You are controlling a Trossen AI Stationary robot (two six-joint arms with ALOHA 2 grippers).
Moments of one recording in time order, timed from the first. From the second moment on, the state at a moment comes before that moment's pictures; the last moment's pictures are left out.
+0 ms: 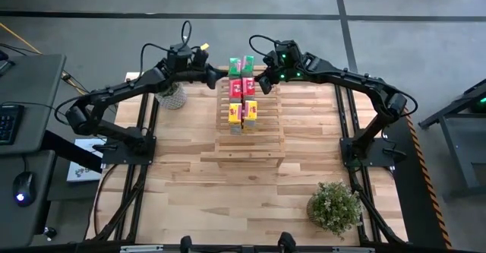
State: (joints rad) left arm 0.70 1.34 0.98 0.02 0.40 -0.44; right arm -0.59 1.64 1.36 -0.32 -0.35 0.20
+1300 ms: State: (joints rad) left arm 0.66 1.35 0.98 0.04 0.24 -0.43; right arm -0.60 1.61 1.36 -0.22 -0.23 0.16
